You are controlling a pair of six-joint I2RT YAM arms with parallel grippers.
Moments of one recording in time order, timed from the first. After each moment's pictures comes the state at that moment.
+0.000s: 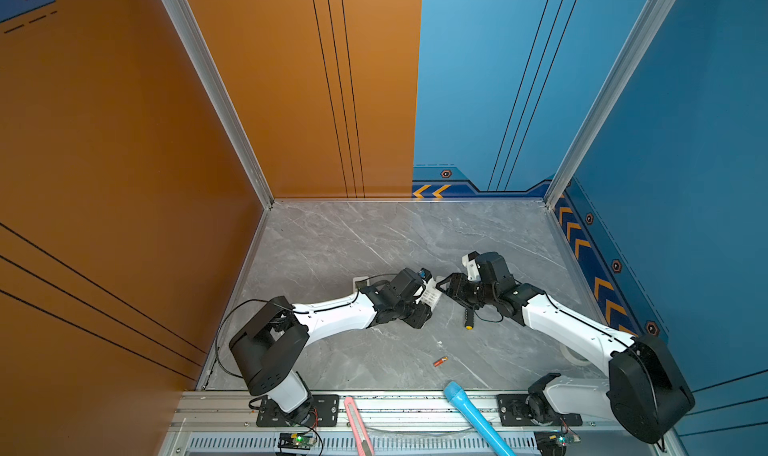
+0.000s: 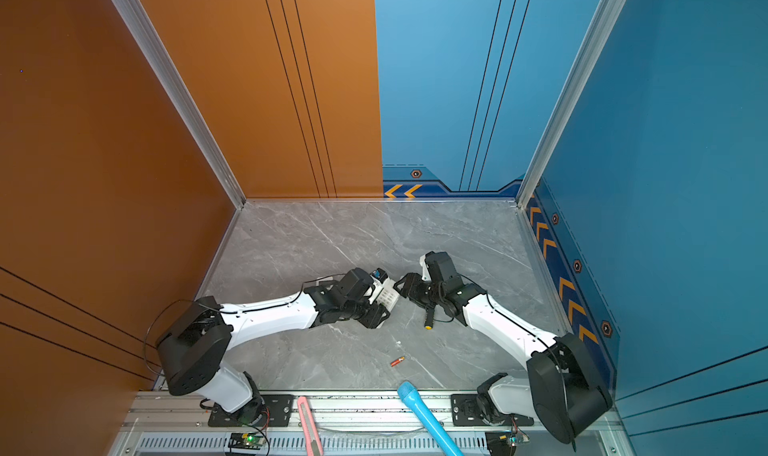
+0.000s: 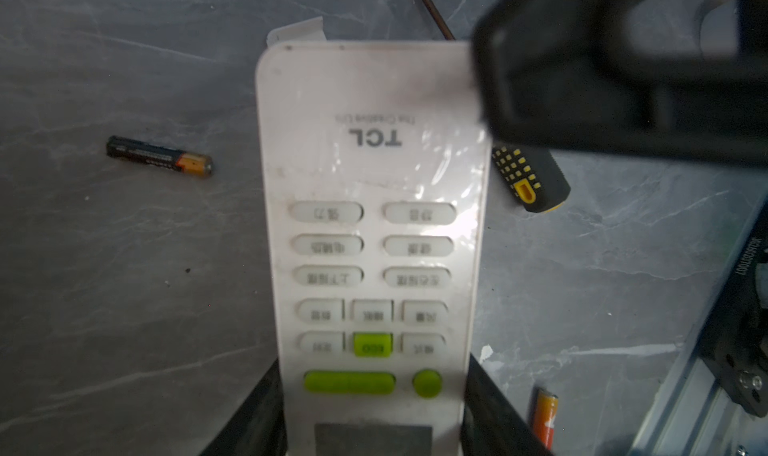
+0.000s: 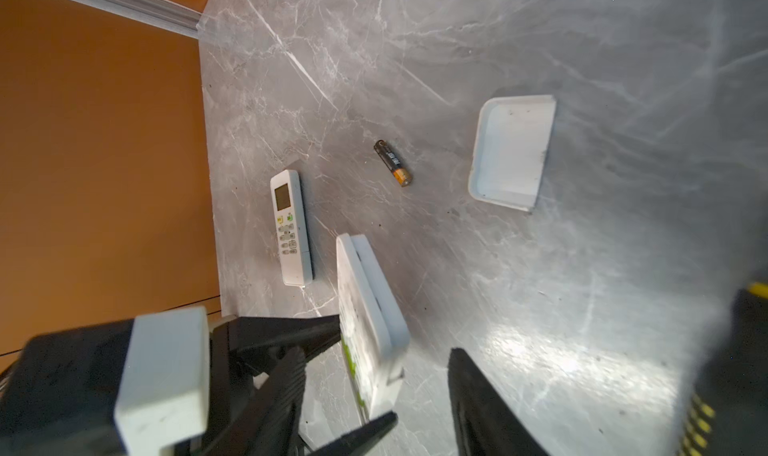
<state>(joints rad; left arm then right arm) -0.89 1.60 0.92 -0.22 0.11 -0.28 0.50 1.32 0.72 -0.16 -0.38 0.91</state>
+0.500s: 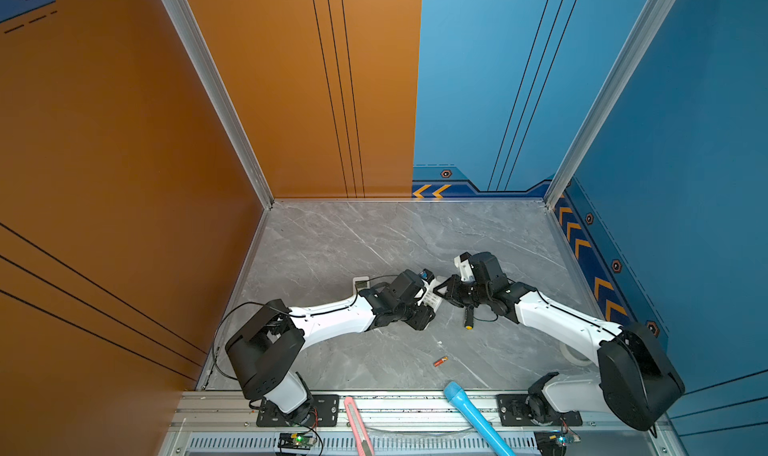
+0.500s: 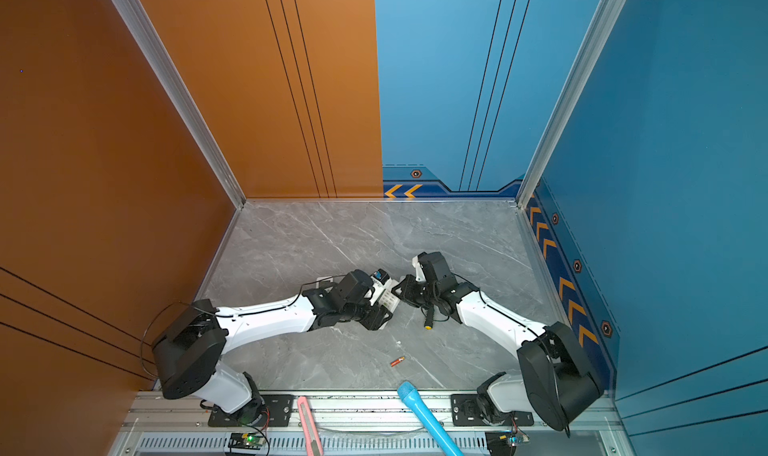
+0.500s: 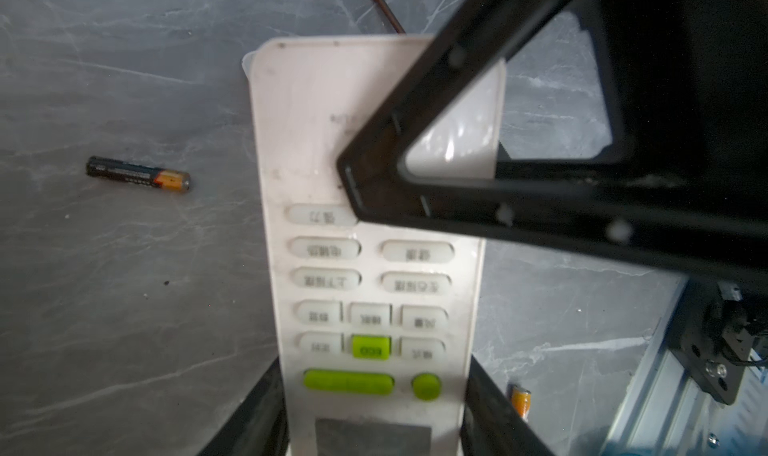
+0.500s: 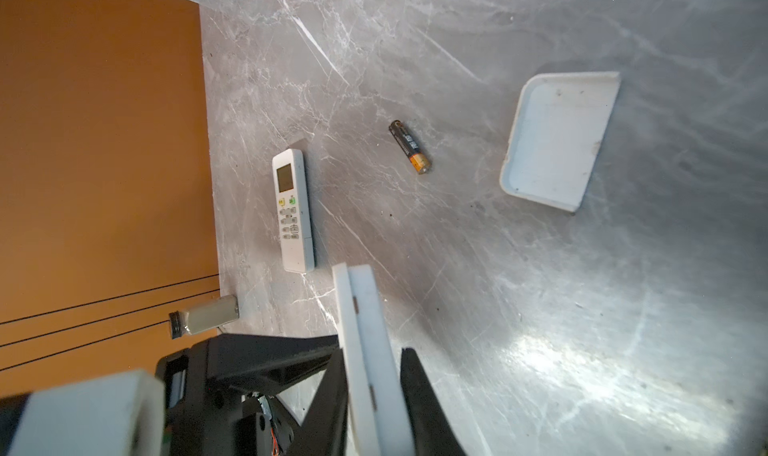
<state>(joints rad) -0.91 1.57 0.90 -0.18 0.11 -0.28 0.52 1.33 0.73 -0.16 -0.40 0.88</state>
